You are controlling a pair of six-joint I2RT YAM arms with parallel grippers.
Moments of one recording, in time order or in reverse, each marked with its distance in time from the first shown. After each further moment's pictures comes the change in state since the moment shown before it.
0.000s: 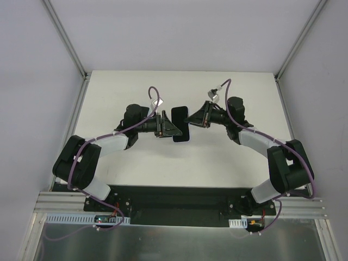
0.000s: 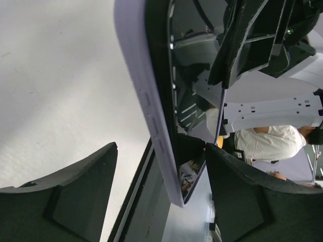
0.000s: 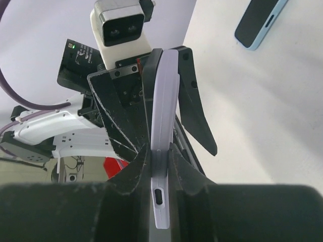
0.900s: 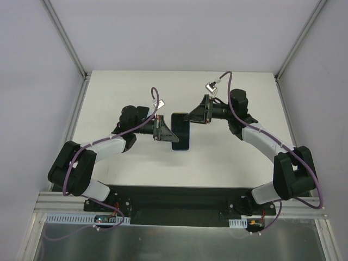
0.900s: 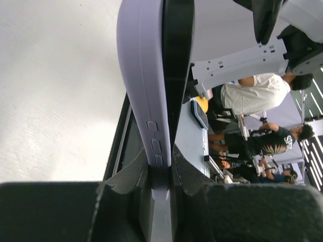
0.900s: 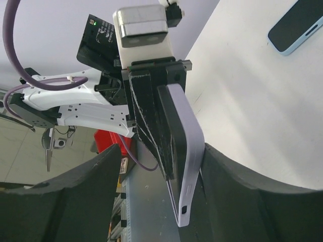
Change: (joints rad) left arm -0.016 -0.078 -0.035 0.137 0.199 -0.065; right arm 0.005 -0.069 0.104 -0.135 -0.135 -0.141
